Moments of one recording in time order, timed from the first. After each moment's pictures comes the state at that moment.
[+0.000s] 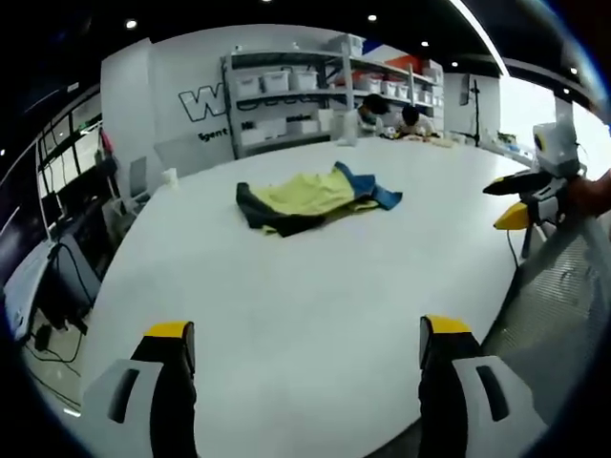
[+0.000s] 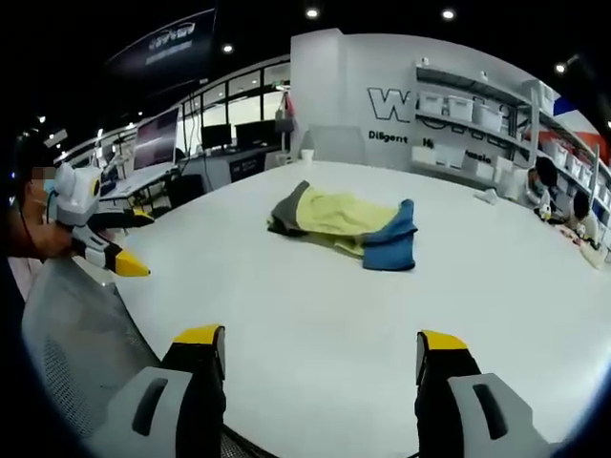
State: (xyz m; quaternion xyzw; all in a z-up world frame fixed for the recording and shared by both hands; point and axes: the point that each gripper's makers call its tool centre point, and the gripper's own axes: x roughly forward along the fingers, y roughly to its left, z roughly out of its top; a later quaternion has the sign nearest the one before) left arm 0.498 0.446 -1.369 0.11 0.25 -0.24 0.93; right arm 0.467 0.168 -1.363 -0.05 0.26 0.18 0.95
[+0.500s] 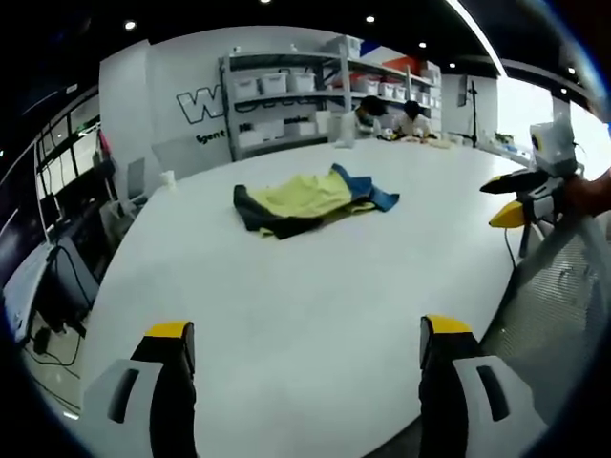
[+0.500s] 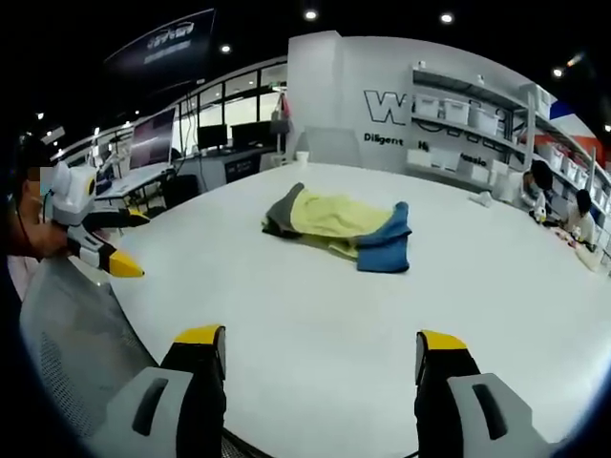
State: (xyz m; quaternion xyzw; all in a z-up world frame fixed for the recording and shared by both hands) left arm 0.495 0.442 -1.368 0.11 0.24 -0.25 0.93; right arm 0.467 0.165 -1.363 -0.05 0.26 0.17 0.95
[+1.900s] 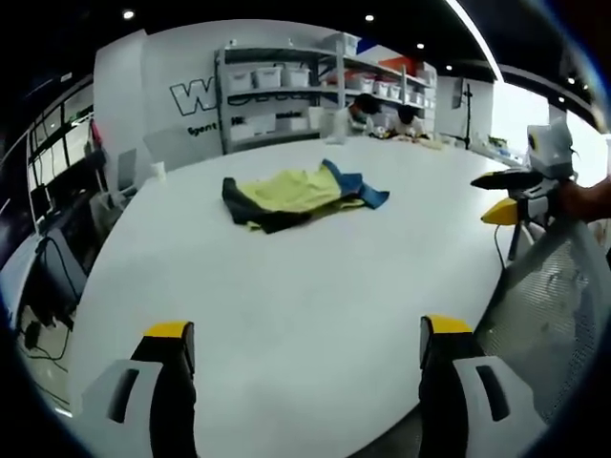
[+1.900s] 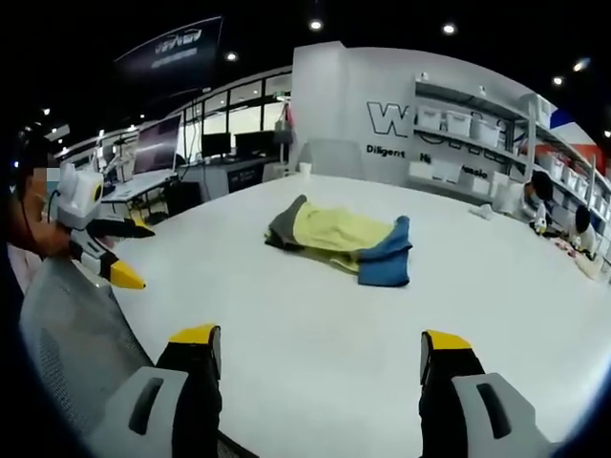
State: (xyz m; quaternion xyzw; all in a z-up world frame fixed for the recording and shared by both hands) left arm 0.491 0.435 -1.372 0.09 0.26 -0.27 0.92; right arm 0.470 0.168 -1.351 -0.06 0.23 0.18 0.95
